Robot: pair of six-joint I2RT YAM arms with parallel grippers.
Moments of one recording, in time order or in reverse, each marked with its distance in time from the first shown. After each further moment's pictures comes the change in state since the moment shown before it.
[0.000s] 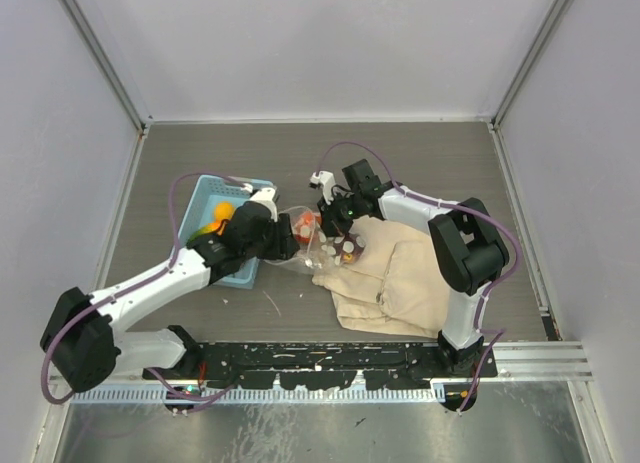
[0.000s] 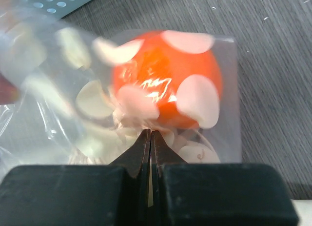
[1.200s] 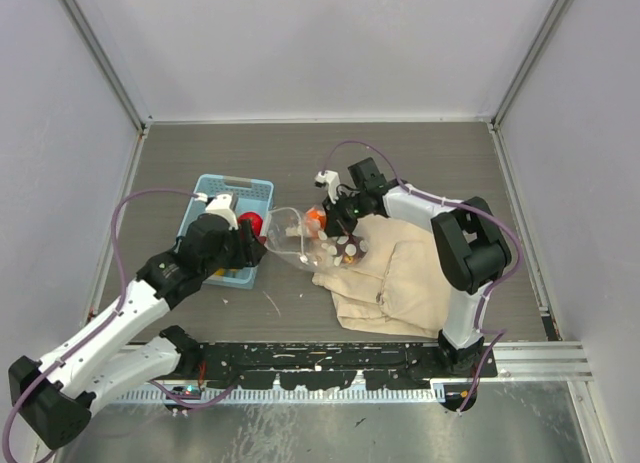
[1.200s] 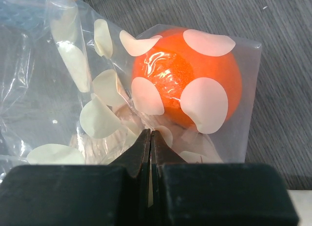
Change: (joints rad) left arm 0.091 -0.372 -0.062 -0.238 -0.041 0.002; right arm -0.032 -0.001 0.002 -0.037 -0.050 -0.043
